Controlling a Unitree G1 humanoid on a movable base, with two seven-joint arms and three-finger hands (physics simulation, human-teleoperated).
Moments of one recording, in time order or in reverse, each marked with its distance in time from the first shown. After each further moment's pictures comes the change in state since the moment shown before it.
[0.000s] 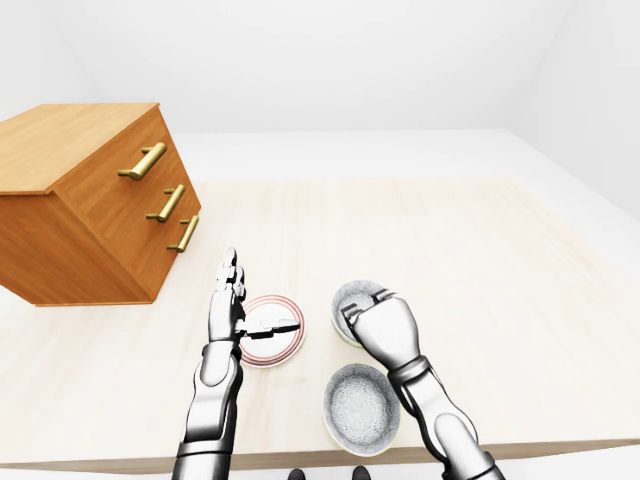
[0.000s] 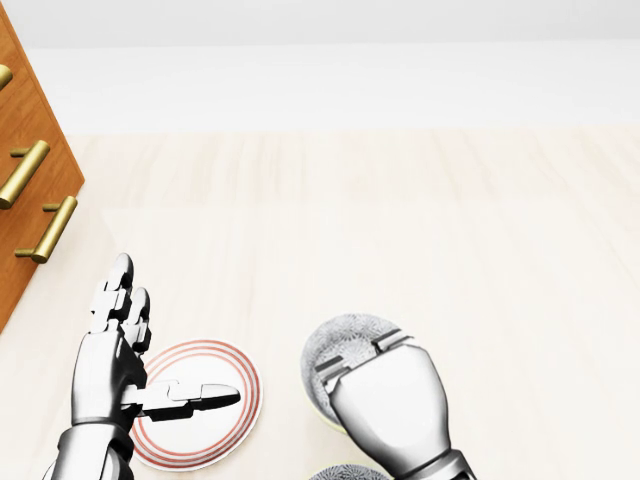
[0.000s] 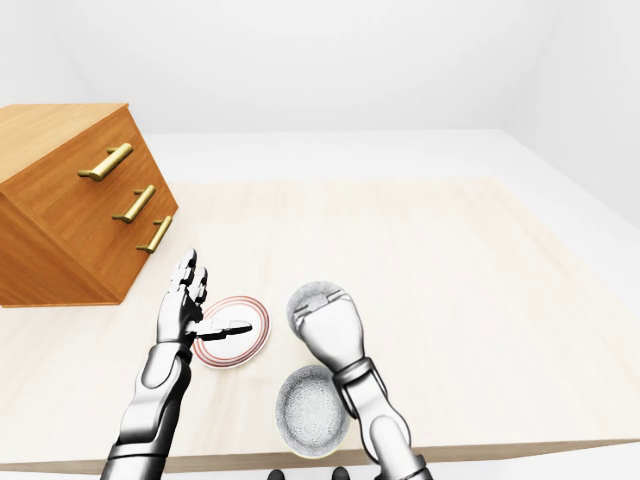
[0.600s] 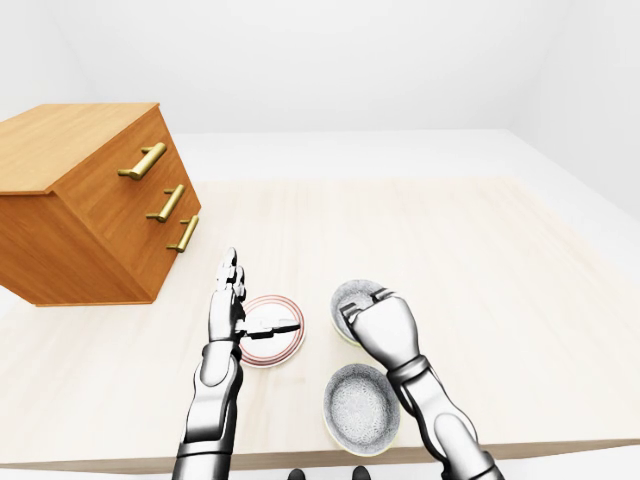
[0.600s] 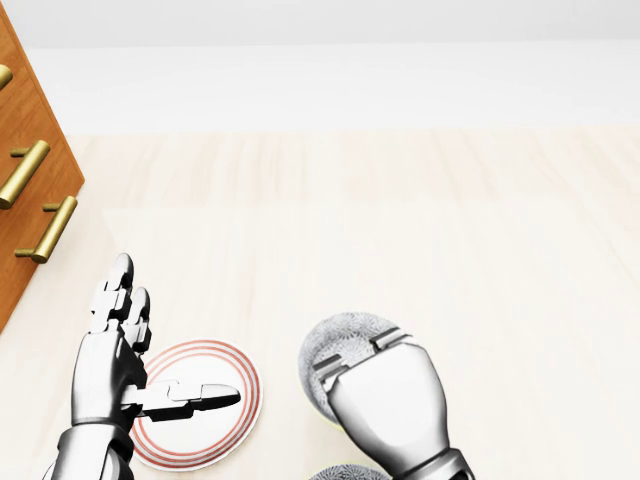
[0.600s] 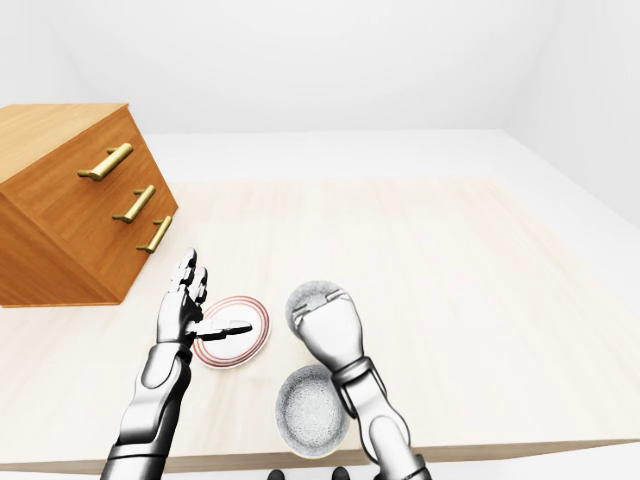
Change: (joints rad) left arm 0.002 0.000 -0.001 -0.004 0.000 0.002 0.000; right arm -0.001 0.004 0.004 -0.012 0.002 0.000 0.010
